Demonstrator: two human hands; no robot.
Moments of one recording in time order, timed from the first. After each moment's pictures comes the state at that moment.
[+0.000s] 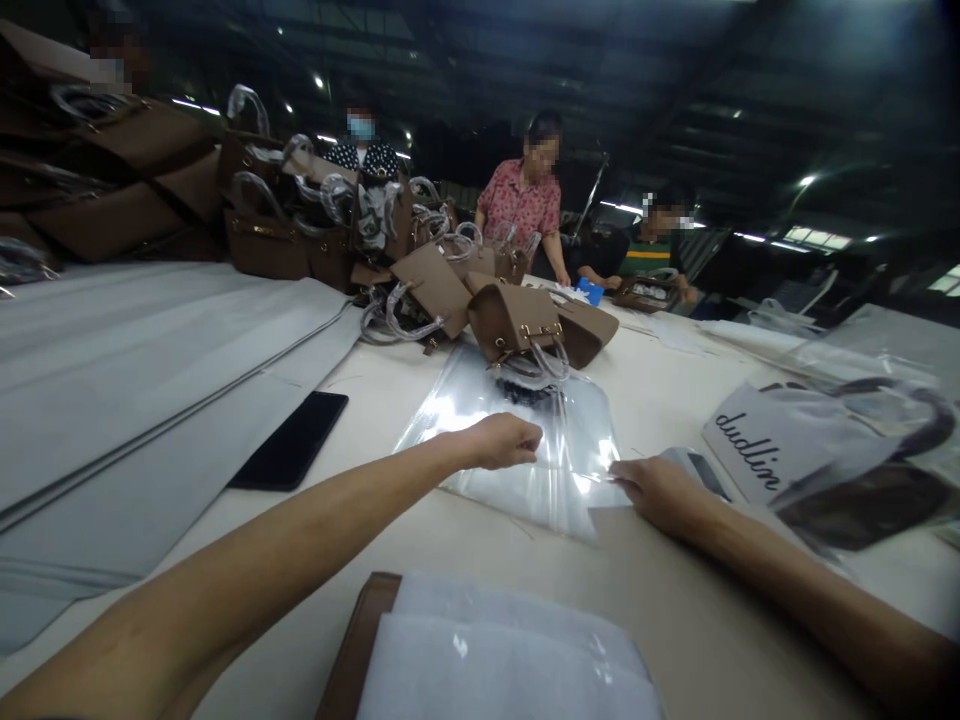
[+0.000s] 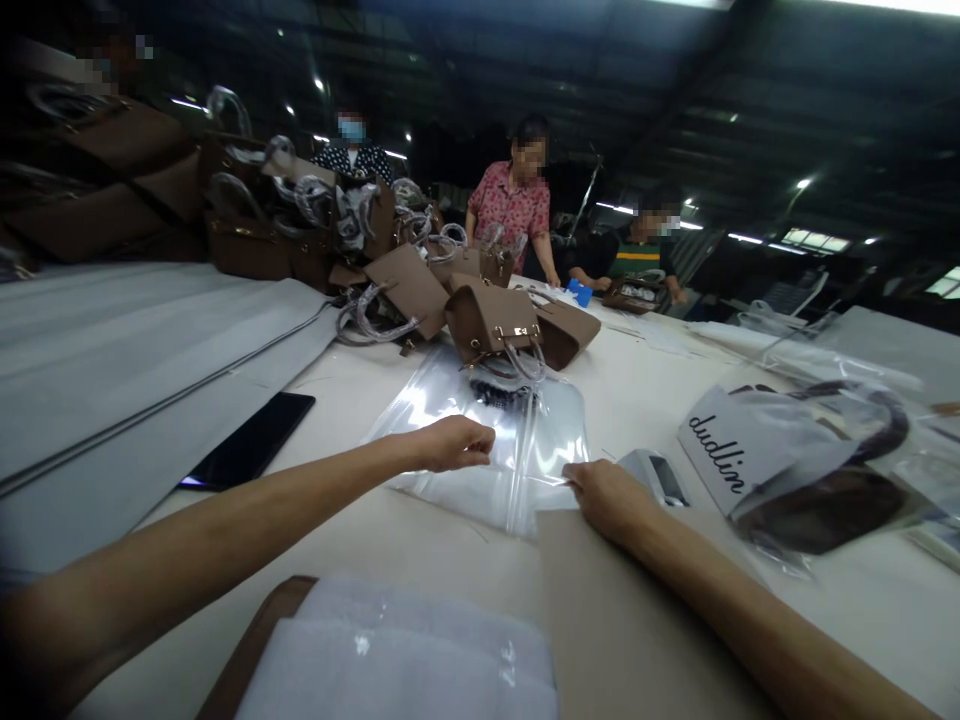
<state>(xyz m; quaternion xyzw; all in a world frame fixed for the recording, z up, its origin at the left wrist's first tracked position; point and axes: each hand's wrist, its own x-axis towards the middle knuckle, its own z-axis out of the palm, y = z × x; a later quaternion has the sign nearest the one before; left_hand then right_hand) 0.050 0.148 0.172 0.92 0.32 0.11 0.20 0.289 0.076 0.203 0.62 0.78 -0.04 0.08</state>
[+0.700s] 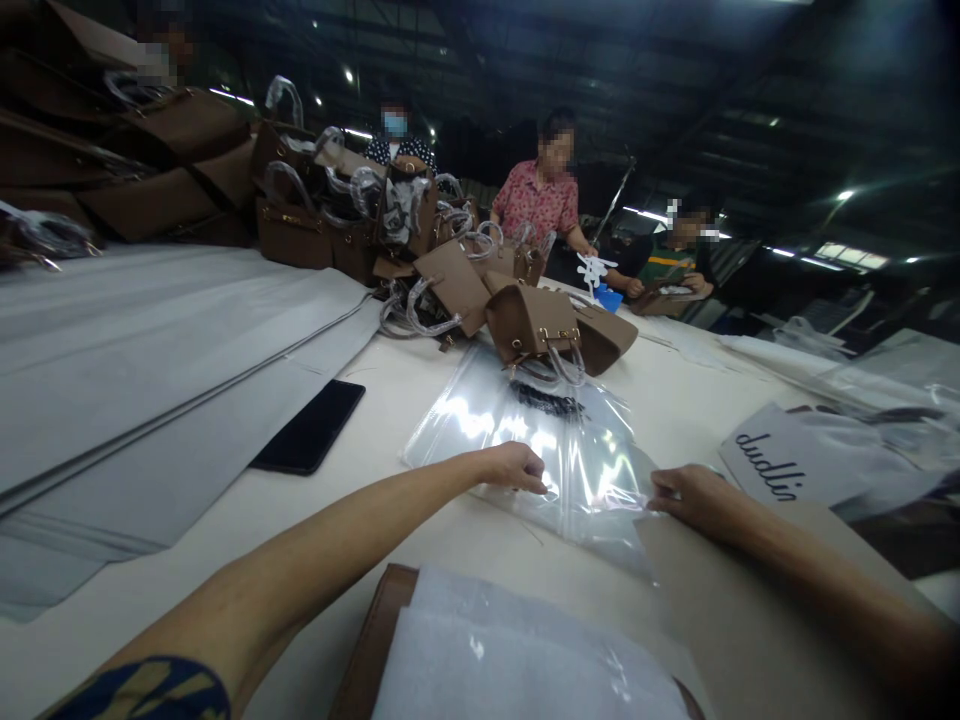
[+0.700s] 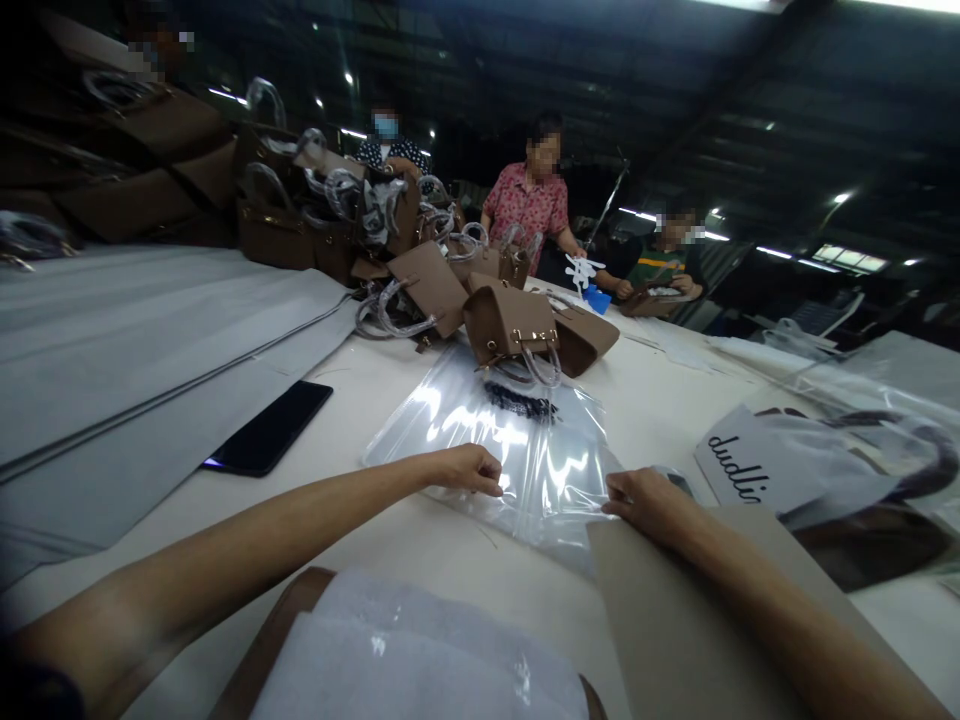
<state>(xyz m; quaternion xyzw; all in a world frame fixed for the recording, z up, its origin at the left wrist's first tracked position) 0.053 0.151 0.126 0.88 0.32 0.06 0.34 0.334 0.097 0.197 0.59 0.80 -0.10 0.07</state>
